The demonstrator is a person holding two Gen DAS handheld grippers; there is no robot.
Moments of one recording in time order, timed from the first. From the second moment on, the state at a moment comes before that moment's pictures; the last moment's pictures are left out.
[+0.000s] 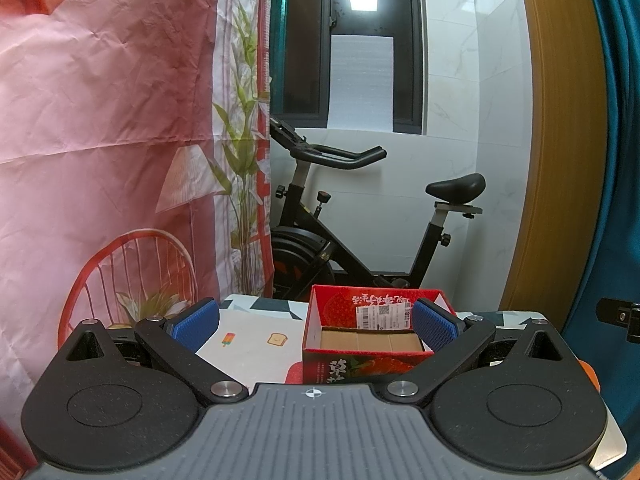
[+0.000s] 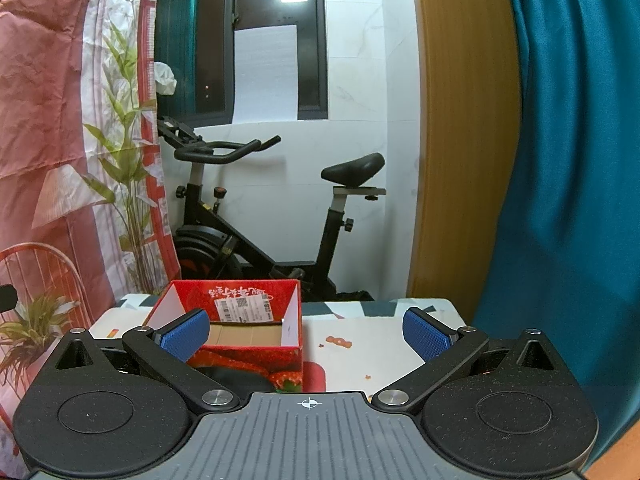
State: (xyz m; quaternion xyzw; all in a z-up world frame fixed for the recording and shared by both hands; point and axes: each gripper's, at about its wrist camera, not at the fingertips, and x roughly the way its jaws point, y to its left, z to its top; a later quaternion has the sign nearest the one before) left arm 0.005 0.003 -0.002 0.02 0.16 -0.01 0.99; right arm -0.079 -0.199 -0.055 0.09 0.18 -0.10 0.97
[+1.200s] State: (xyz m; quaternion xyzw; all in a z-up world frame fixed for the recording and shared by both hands) left arm 0.049 0.014 -0.066 0.00 0.19 -0.01 0.98; right arm -0.040 -0.209 -0.137 0.18 0.17 -0.02 0.97
